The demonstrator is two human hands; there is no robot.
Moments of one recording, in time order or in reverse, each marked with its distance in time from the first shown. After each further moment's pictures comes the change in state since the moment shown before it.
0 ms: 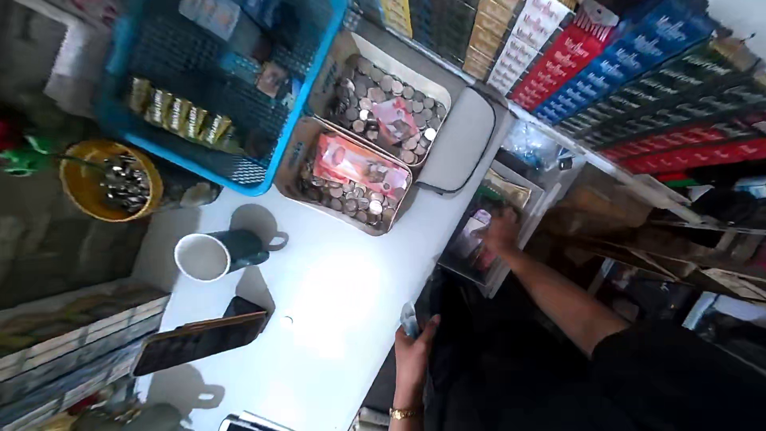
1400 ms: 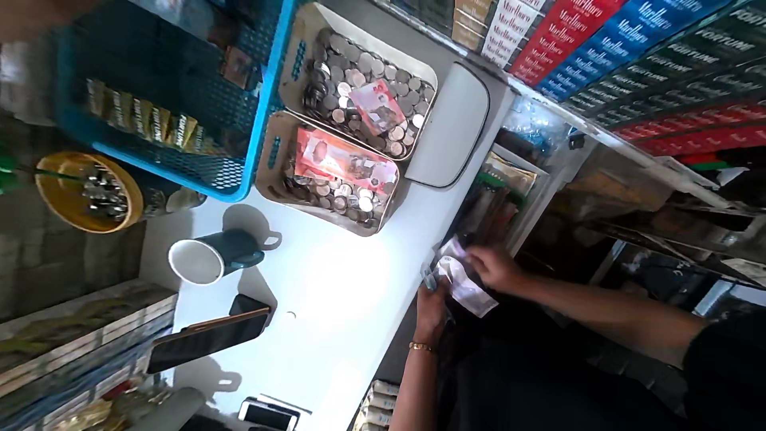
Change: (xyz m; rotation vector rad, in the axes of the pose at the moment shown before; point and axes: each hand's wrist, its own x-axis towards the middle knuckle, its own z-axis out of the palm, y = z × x) left_hand 0.065 -0.007 0.066 -0.064 -0.120 -0.074; right_hand -0.096 -0.003 -0.043 0.317 -0.348 -0.607
